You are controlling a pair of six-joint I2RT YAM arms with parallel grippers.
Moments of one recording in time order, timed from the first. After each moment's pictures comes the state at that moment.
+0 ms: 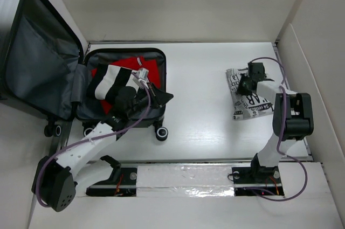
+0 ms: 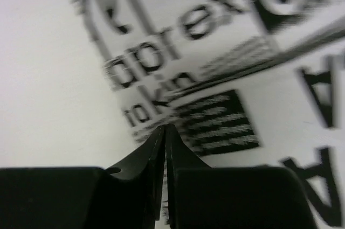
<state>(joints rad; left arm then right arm) -0.55 0.99 0.62 0.21 0.28 -0.76 -0.02 1.74 1.04 -0.20 -0.05 0.31</state>
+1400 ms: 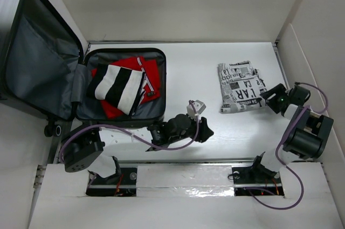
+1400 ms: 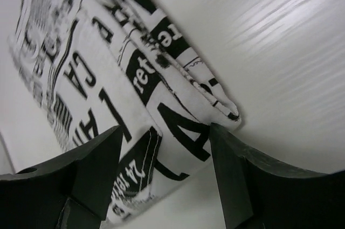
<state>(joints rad) -1.21 1.43 0.71 0.36 -0.10 -0.62 -0.55 1.58 0.71 0.14 -0.43 0.50</state>
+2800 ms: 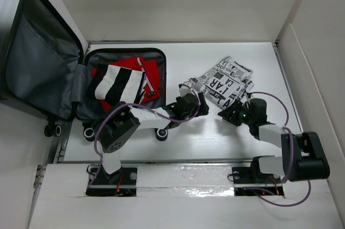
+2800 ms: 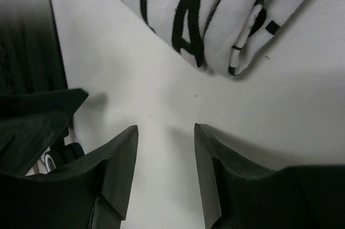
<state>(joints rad) -0.98 1.80 0.97 0.24 -0.28 -0.89 0.05 1.30 0.30 0.36 -0.48 0.73</state>
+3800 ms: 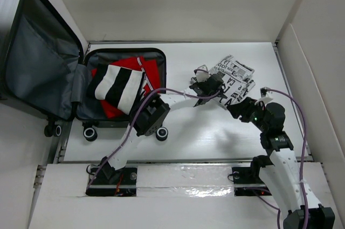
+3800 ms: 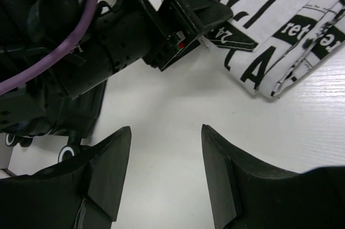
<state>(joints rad) -0.93 2.33 1.78 -0.20 -0.41 -1.10 0.06 0.59 0.37 -0.09 -0.38 0.55</state>
